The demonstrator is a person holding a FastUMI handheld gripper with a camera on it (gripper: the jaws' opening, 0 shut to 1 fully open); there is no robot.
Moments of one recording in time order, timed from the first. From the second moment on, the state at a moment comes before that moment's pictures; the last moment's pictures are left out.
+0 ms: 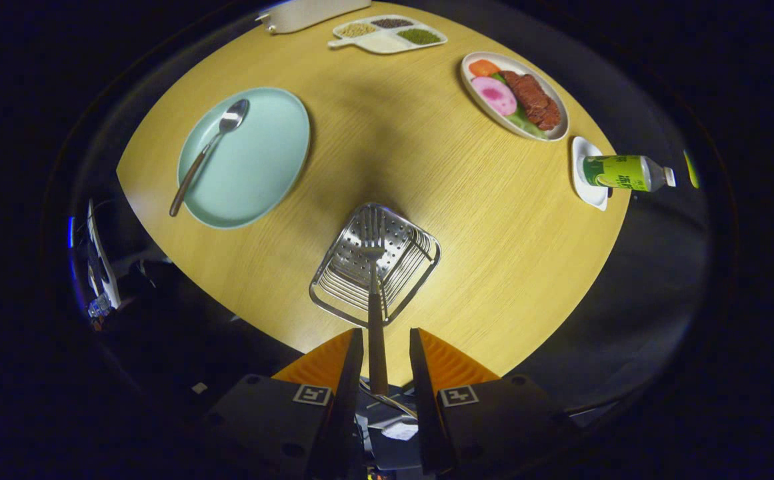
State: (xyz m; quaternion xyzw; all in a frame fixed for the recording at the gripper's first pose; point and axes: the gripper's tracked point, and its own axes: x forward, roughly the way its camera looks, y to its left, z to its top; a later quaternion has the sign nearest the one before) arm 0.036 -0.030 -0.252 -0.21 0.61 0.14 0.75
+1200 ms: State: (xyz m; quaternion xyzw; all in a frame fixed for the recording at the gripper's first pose) arm 0.066 0.253 -0.313 0.01 0.43 0.16 0.89
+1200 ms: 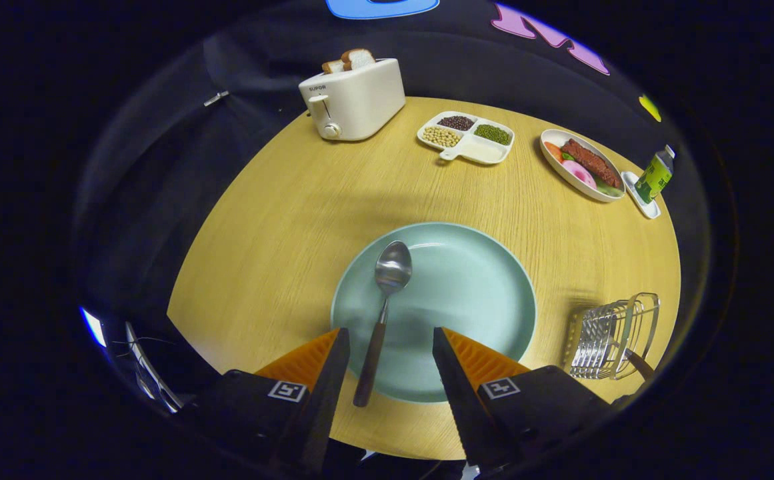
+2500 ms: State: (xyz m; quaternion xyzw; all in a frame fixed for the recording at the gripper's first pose) arm 0.054 0.177 -0.314 0.01 0.50 0.15 0.85
